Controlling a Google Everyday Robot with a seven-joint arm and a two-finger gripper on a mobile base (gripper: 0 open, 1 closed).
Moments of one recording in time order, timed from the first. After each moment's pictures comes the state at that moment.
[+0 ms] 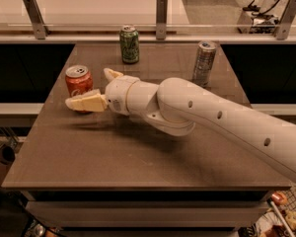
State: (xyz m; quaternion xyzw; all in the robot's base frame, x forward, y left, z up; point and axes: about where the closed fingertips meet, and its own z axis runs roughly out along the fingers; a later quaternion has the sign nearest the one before) arm 0.594 0.151 0.876 -0.37 0.65 0.32 0.57
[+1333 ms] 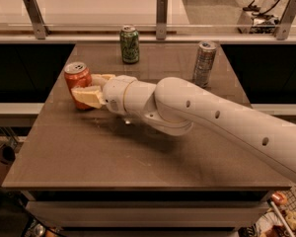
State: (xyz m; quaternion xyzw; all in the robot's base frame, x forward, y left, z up) arm 0.591 0.159 0.878 -0.38 0.65 0.33 0.57
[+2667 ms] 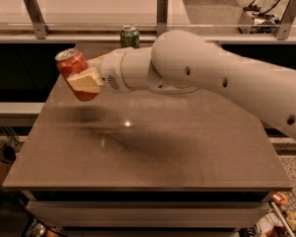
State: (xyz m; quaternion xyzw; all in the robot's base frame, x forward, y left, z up) arm 0.566 0.146 0.933 -0.45 0.68 0.27 0.51
